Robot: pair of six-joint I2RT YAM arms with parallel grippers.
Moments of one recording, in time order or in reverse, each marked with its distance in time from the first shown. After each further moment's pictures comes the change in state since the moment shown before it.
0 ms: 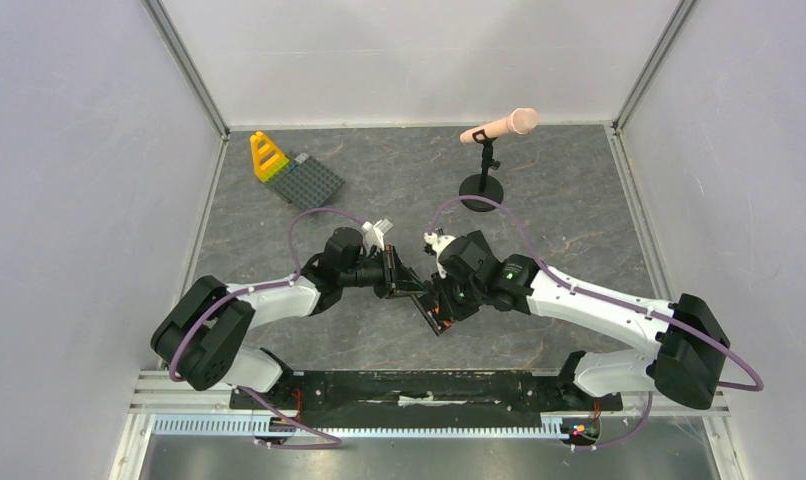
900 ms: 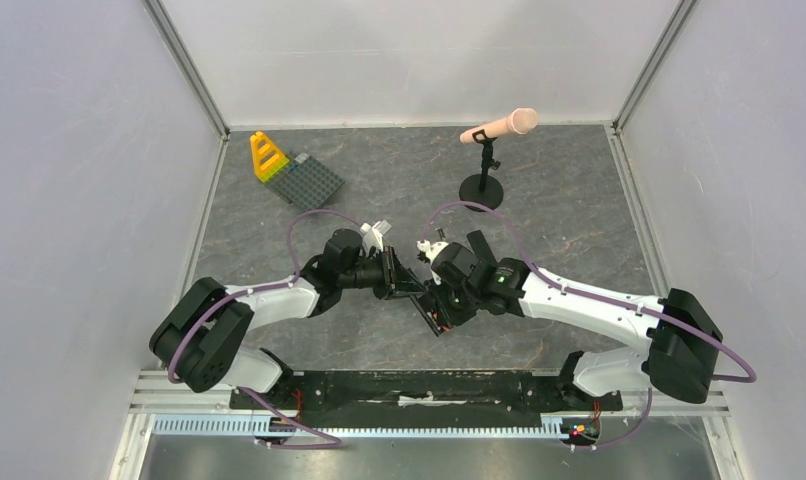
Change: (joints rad) left arm 0.000 -0.011 -0.013 -0.001 -0.014 -0.010; right arm 0.037 0.036 0.000 -0.006 0.020 -0.014
